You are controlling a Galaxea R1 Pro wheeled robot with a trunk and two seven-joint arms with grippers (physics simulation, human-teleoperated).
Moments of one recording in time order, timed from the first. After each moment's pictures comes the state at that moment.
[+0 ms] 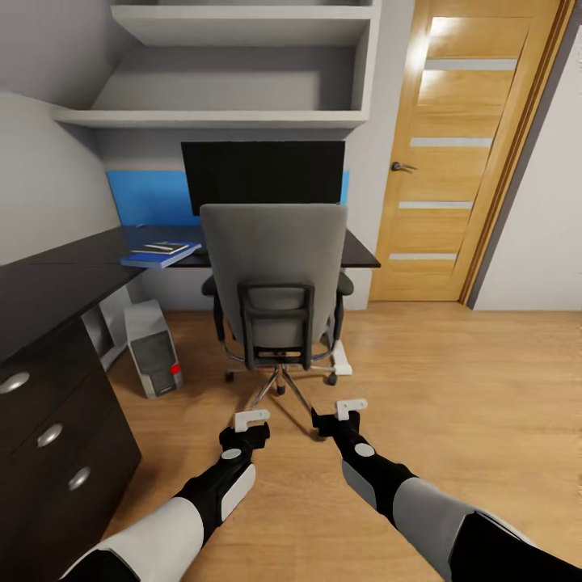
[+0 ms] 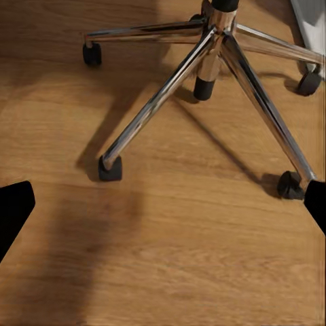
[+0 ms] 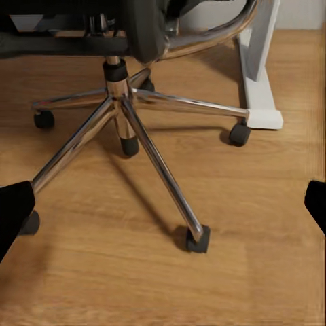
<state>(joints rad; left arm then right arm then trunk) -0.72 -0.17 -0.45 -0.36 0.45 -0.07 0.36 -0.82 0.10 0.90 -0.23 -0.78 -0.30 -0.14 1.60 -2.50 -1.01</state>
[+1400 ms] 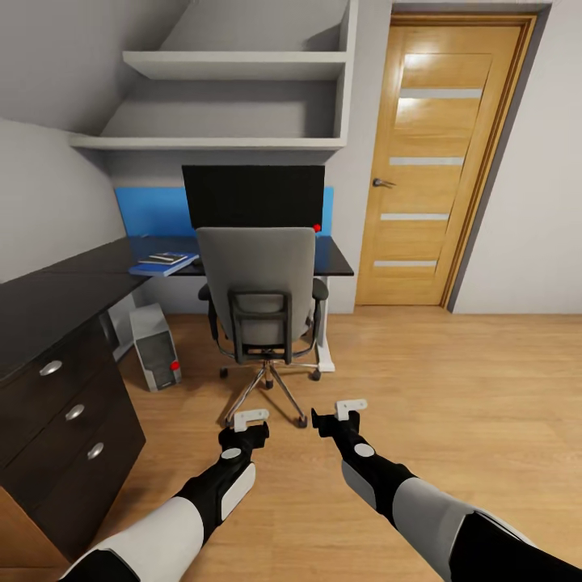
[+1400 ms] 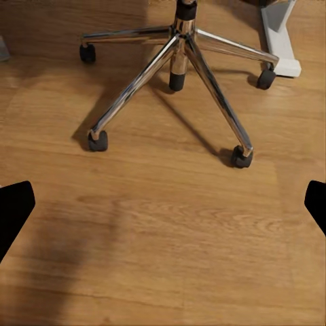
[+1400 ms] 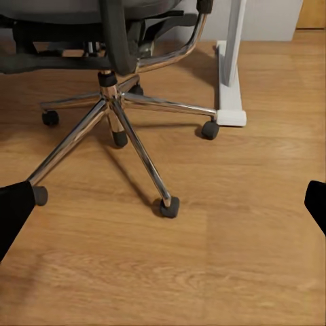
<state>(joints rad) -0.72 -0.17 -0.44 -0.37 0.45 -0.07 0.37 -0.82 0.10 0.90 -0.23 -0.78 -0.30 -0.14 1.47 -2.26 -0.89</state>
